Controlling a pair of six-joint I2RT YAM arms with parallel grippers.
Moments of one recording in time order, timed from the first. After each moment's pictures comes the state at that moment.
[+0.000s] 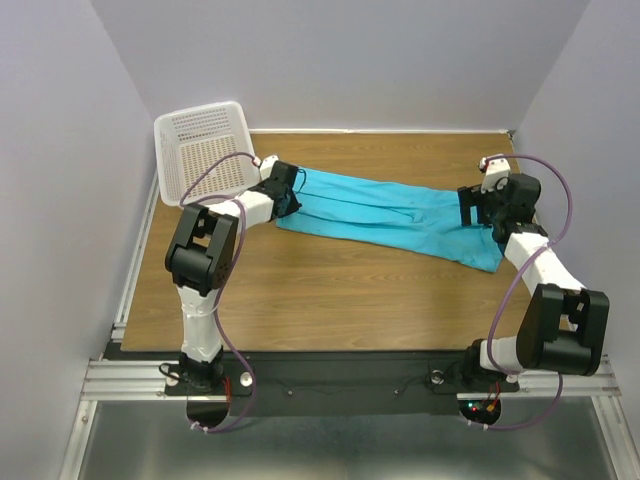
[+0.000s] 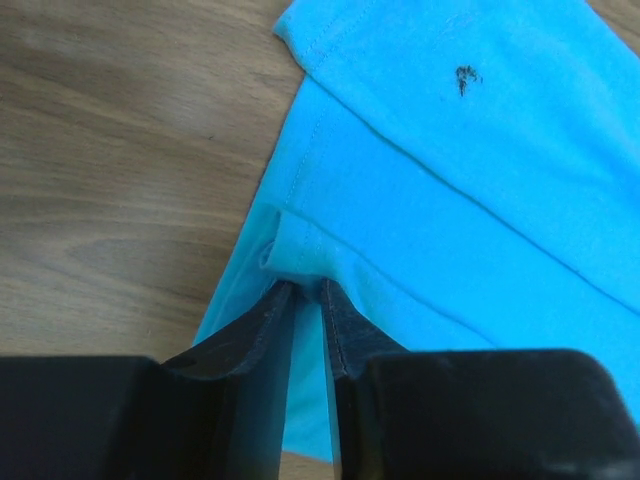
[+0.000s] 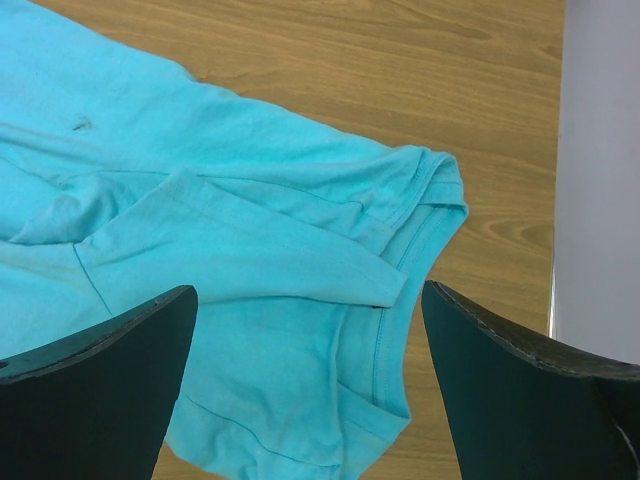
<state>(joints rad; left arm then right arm) -0.41 2.00 1.31 -0.15 -0.26 -0.70 -0.18 1.35 0.83 0.01 -0.18 -0.34</state>
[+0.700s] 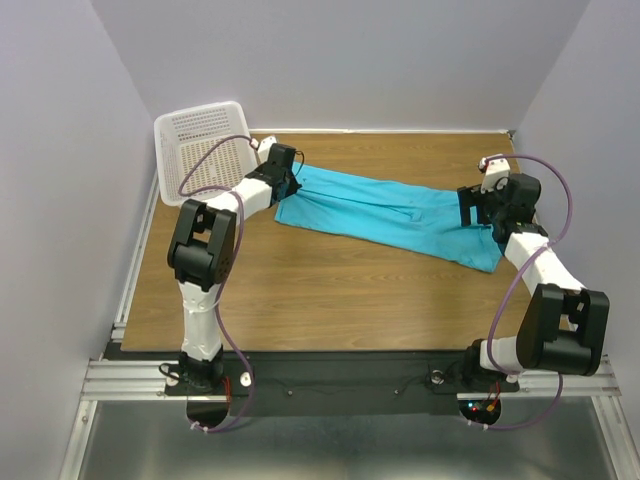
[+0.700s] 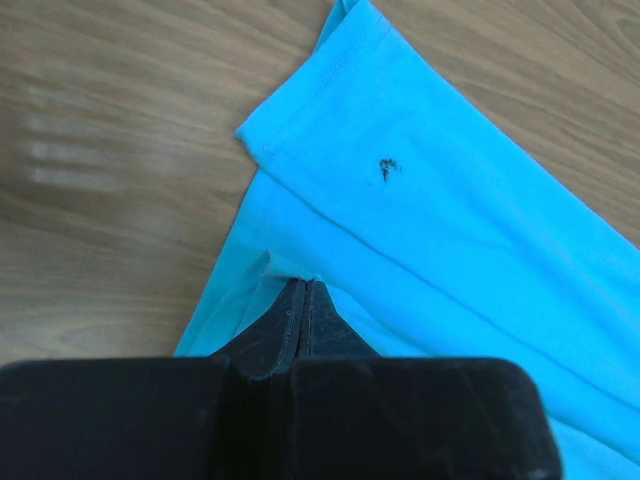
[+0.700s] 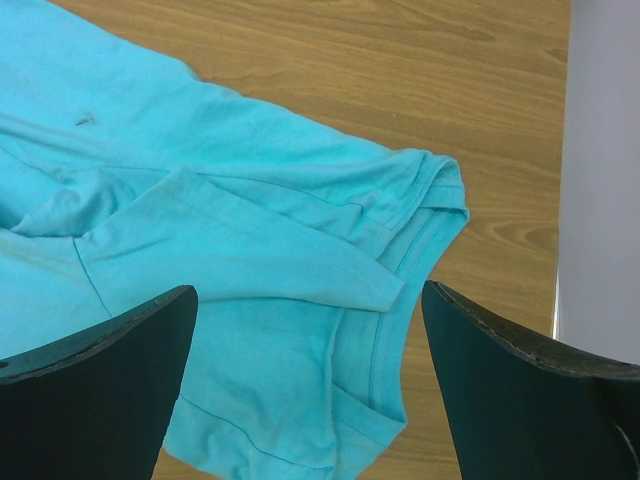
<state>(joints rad) -0.38 2.04 1.46 -0.16 -0.26 -0.69 -0.18 1.35 0.83 0.01 -0.20 -0.34</state>
